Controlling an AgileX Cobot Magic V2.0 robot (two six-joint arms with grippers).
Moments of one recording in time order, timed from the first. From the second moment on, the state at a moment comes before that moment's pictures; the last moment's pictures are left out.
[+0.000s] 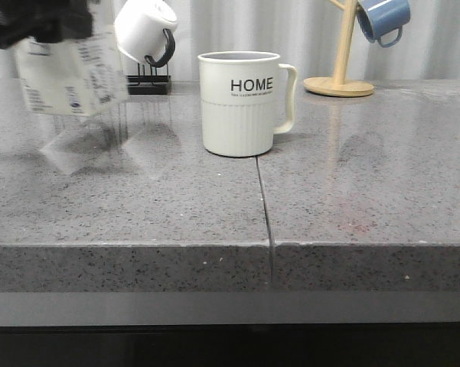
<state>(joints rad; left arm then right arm) -0.49 1.42 -0.76 -0.37 -0.38 0.31 0.41 0.14 -0.38 0.00 0.37 0.10</state>
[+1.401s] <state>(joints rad) -0.64 1.63 -0.88 -0.41 -0.42 0.32 0.41 0.14 -0.38 0.00 0.37 0.10</state>
